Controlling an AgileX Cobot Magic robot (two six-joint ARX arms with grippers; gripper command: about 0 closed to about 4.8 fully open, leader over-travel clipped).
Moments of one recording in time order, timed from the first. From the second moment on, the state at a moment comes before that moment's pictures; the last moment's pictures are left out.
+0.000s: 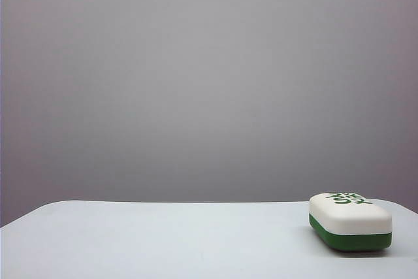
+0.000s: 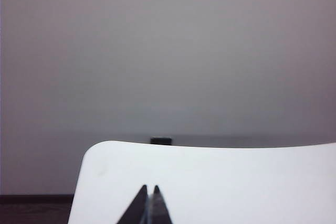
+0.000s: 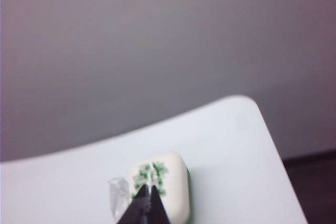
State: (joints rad) left arm -0.17 0.18 0.18 -0.04 -0.01 -0.08; right arm 0.02 0.00 0.06 -0.13 -0.07 0.37
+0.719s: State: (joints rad) left arm -0.16 1.00 0.78 -0.16 0.38 0.39; right arm -0.05 0.80 0.47 -0.04 -0.21 0.29
